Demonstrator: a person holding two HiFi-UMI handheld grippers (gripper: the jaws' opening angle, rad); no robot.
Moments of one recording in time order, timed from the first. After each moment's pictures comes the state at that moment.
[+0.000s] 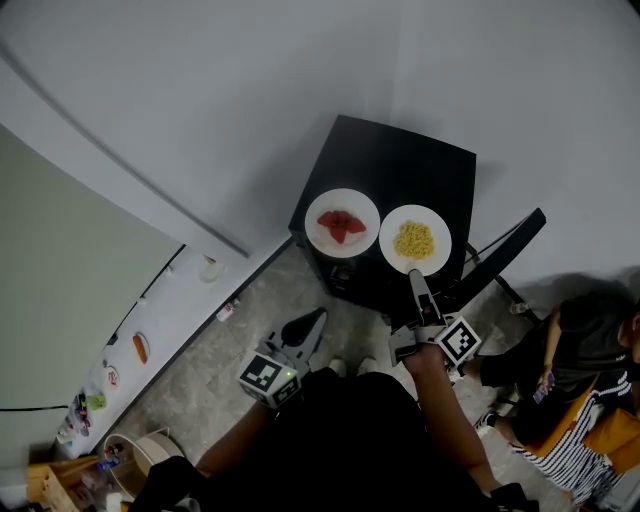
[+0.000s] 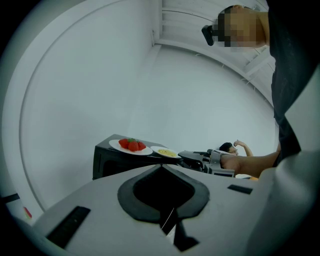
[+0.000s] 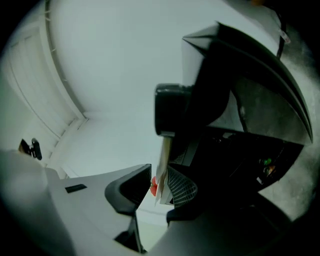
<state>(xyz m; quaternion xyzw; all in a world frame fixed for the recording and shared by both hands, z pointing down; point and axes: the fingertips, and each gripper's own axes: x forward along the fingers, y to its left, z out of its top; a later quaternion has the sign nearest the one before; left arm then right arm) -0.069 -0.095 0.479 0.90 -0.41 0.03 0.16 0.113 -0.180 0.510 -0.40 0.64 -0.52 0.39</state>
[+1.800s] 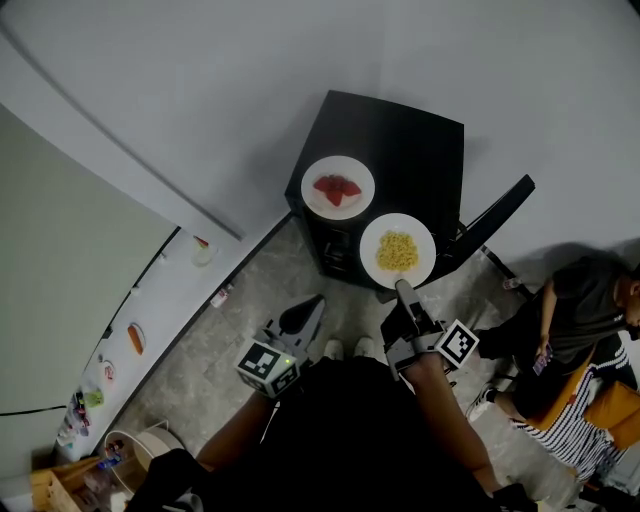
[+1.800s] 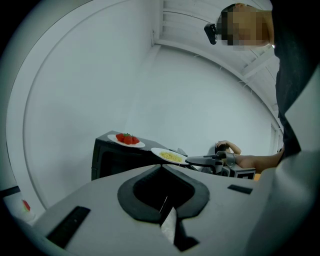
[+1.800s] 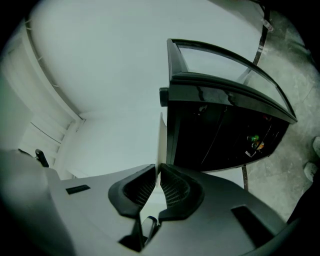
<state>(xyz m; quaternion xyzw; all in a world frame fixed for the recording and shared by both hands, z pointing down) -0.072 -0.047 0.483 0.90 -0.39 0.03 0.17 0.084 -0.082 0.509 -0.35 0.63 -0.58 0.38</state>
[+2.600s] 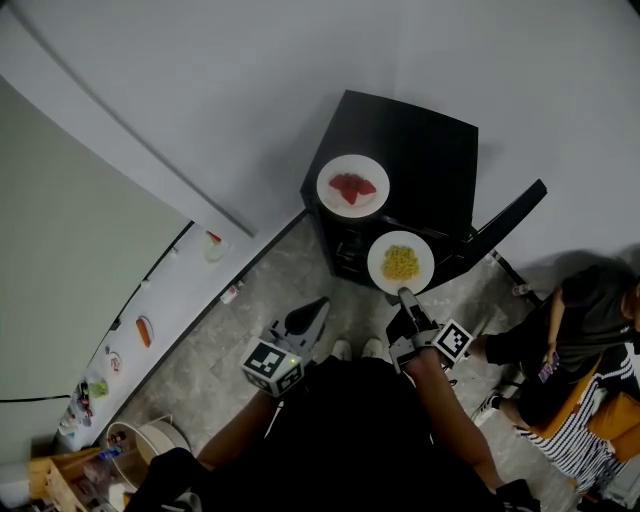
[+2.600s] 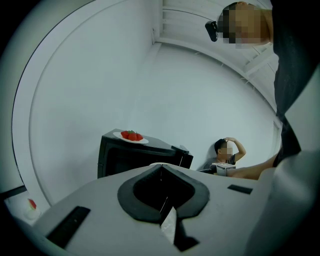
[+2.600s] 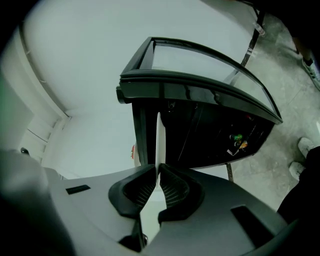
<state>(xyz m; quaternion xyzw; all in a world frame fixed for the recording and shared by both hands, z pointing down) -0.085 -0.035 0.493 0.90 -0.40 0.05 0.17 0.081 -0.073 0.591 -0.39 0.60 -0.62 0.33</state>
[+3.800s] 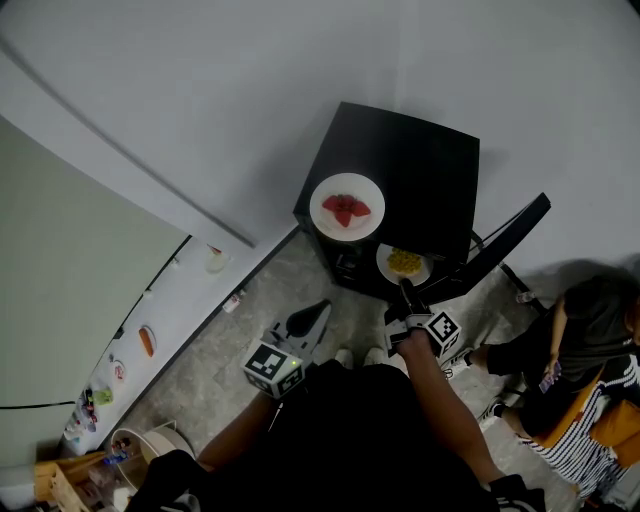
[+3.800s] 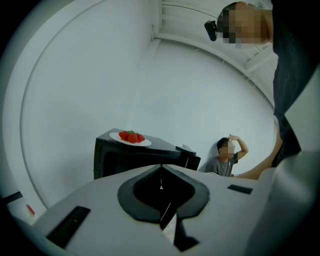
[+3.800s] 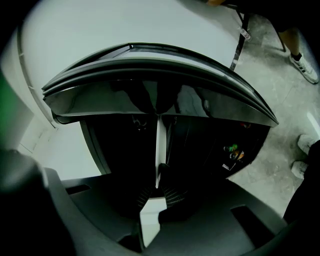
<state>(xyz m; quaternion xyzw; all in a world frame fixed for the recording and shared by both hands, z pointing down) -0.071 -0.079 0.497 0.90 -0.39 0.06 0.17 0.107 -0.148 0.671 -0.45 0.53 -0.62 0.35</state>
